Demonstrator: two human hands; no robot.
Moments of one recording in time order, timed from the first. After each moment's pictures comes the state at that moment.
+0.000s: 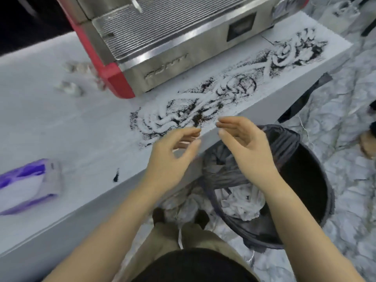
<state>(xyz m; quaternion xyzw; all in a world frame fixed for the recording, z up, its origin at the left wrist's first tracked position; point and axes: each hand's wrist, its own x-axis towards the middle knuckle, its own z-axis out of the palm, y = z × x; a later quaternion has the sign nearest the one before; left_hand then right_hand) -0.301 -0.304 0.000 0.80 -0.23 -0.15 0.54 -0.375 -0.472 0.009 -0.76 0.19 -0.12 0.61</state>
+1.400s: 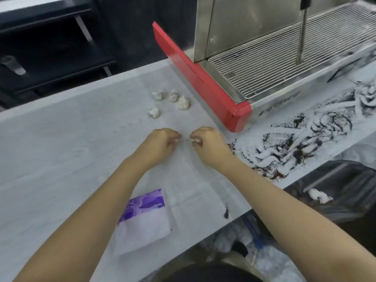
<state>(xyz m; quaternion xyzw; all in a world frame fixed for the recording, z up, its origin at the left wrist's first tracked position) -0.031 -0.066 -0.039 0.90 -0.34 -0.11 0.24 -0.099 -0.243 -0.063 -0.95 0.02 -0.09 0.30</state>
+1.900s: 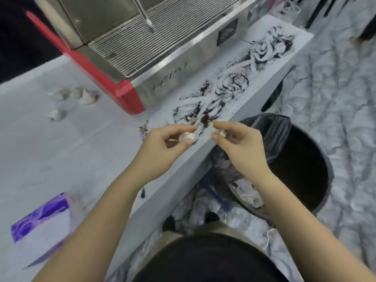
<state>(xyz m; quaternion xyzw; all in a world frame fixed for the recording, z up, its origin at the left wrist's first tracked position) -0.217 -0.234 0.020 0.74 -0.34 -0.27 0.51 -0.346 -0.394 -0.005 -0.74 0.30 -0.24 0.55</state>
